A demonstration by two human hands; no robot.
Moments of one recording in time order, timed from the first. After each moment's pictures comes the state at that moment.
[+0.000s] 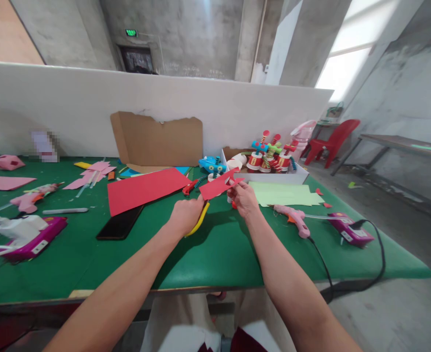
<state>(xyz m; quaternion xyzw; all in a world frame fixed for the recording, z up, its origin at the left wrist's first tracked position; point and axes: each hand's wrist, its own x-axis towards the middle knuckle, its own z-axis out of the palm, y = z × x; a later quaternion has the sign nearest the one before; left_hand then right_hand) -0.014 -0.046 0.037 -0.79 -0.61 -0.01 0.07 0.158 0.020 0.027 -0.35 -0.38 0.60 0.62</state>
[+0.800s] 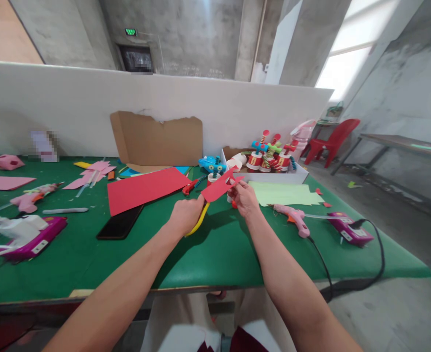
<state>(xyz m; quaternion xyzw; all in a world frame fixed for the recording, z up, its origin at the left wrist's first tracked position) -0.014 -0.046 0.037 -0.79 -0.60 0.00 0.07 0.159 0.021 0.026 -0.34 -0.38 0.60 0.61</state>
